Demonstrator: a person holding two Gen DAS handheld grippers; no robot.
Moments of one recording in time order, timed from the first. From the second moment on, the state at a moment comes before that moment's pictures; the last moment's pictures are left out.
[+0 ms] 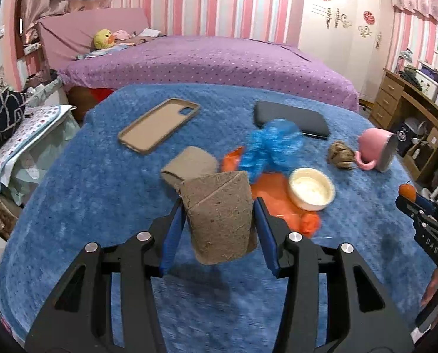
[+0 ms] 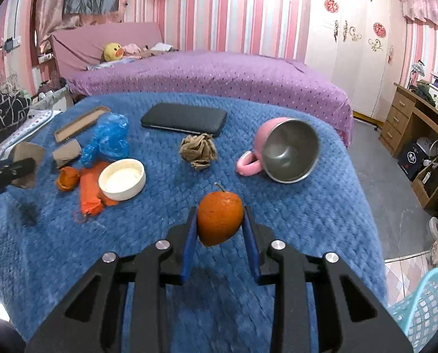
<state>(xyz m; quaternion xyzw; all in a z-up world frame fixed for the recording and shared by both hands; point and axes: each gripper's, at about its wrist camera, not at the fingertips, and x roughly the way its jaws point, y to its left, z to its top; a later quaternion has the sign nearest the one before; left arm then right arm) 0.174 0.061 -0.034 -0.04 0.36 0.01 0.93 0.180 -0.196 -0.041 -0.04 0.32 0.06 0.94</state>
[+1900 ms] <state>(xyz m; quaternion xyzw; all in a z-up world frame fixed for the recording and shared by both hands) 0.066 -0.351 -0.035 0.02 0.35 -0.26 0.90 -0.004 -0.537 -0.030 0.03 0.30 -0.18 0.94</state>
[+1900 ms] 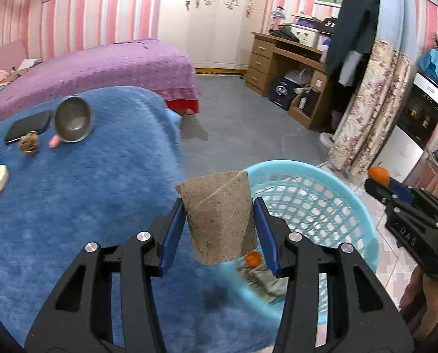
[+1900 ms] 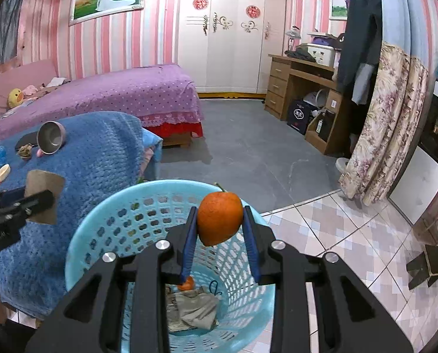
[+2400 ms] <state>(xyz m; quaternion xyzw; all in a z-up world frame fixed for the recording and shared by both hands) 0.075 -0.402 -0.060 0.04 0.35 -0.30 0.89 -0.014 -0.555 -0.046 0.05 0.31 -0.20 0.93</state>
